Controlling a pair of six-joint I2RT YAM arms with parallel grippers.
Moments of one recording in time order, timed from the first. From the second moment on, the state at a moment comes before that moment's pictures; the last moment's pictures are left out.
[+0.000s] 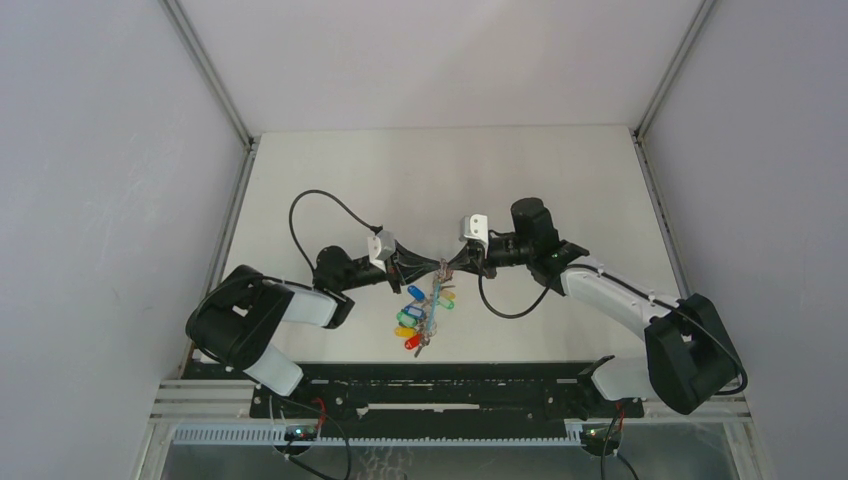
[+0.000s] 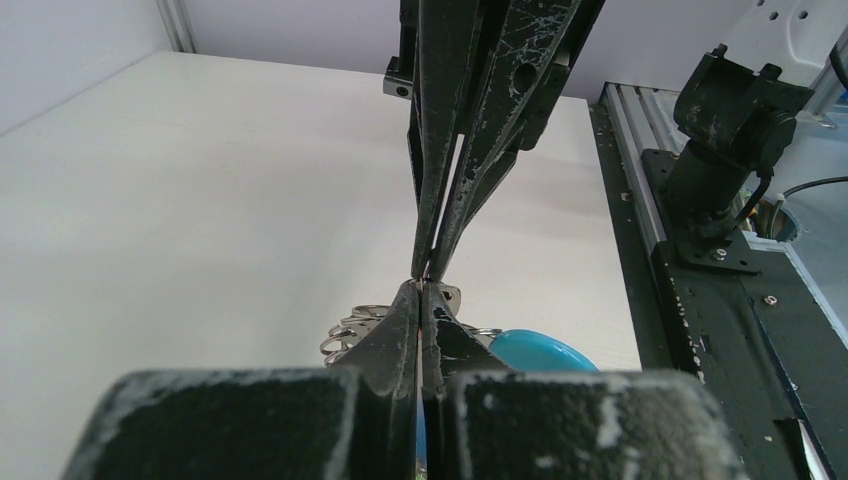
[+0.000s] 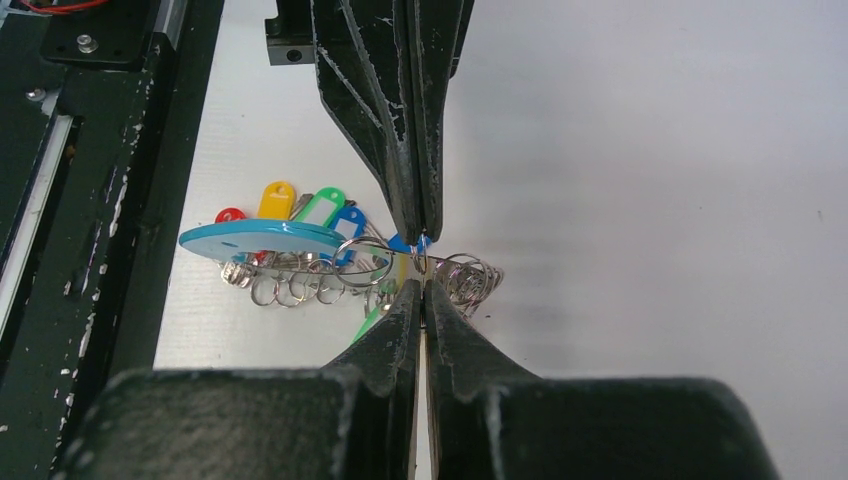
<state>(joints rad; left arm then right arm) -0.53 1.56 0.38 1.39 0.85 -0.21 0.53 1.33 0.77 0.05 -0.90 -0.53</state>
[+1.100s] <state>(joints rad) -0.53 1.56 0.38 1.39 0.85 -0.20 0.53 1.36 0.77 0.11 -0.94 -0.47</state>
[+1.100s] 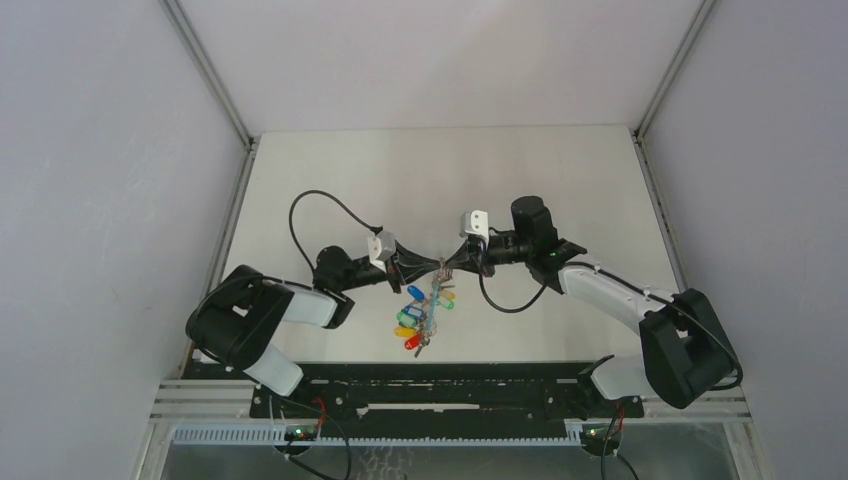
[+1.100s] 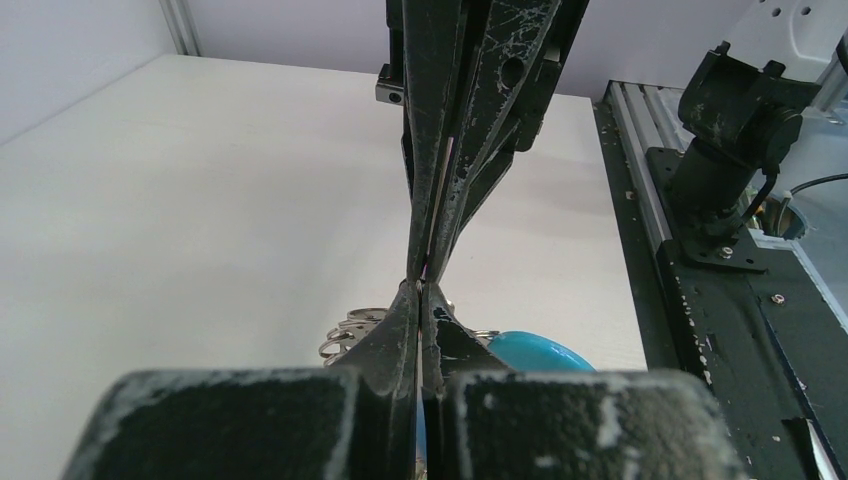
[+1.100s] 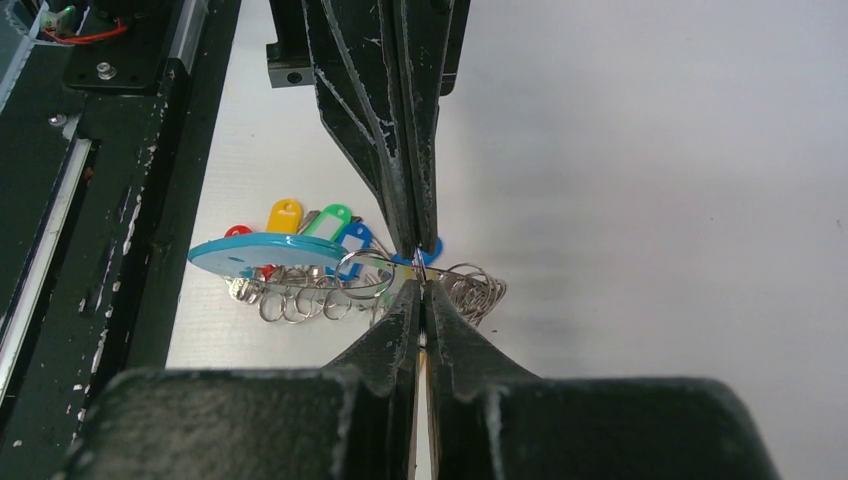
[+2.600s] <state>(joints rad) -0.54 1.56 0.37 1.40 0.73 -0.16 0.66 1.14 0.62 -0.20 -0.33 0.12</state>
